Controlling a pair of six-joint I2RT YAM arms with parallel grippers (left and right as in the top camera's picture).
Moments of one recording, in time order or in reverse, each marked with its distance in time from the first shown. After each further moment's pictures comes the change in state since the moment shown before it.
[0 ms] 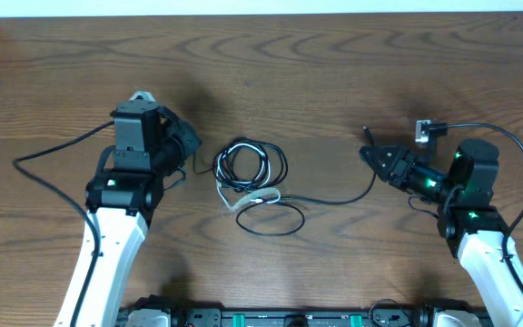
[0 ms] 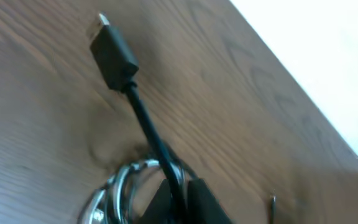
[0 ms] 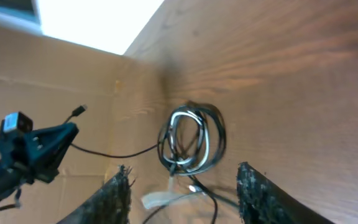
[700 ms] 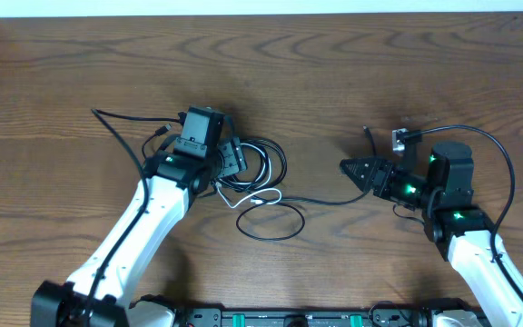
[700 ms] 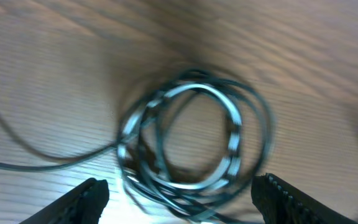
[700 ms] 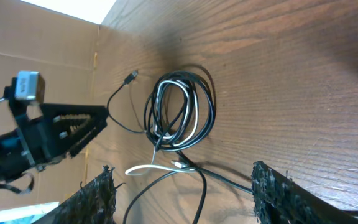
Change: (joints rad) left arm -0.233 0.226 0.000 -0.085 -0.174 0.238; right arm 0.138 0.000 0.000 -0.082 0.093 -0.054
